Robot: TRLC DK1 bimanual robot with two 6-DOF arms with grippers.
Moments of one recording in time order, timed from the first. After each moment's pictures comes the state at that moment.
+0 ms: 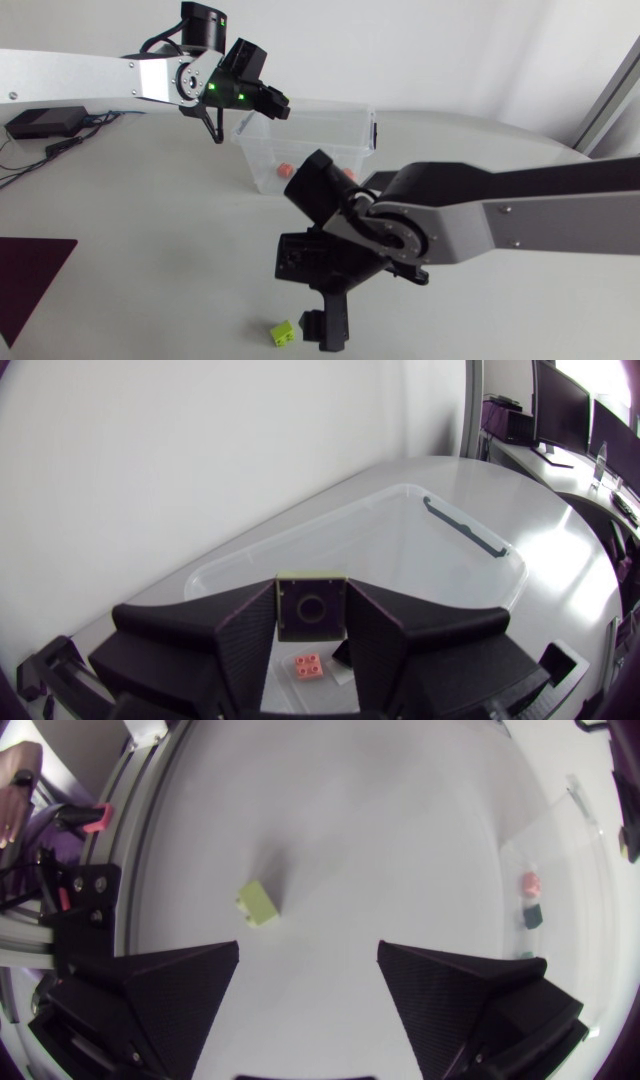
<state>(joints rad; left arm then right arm) -0.31 2.00 1.59 -0.09 0.25 0.29 0.93 1.66 1.03 -0.55 -0.16 -0.61</state>
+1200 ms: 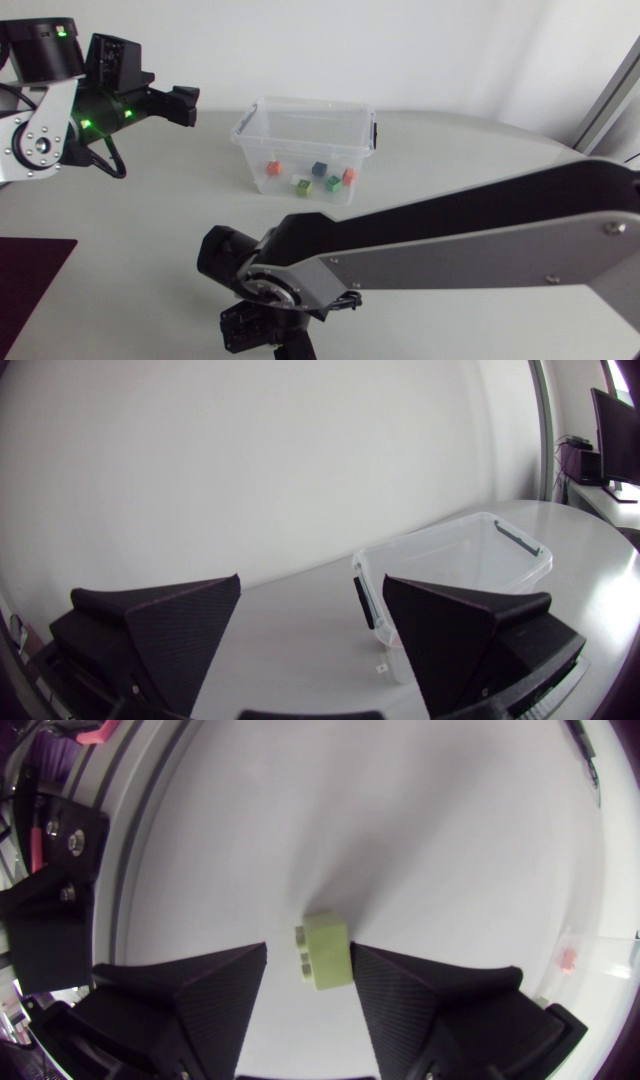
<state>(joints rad) -0.12 1.39 0.94 0.24 0.04 0.27 1.13 1.98 1.25 -0.71 -0.02 -0.78</state>
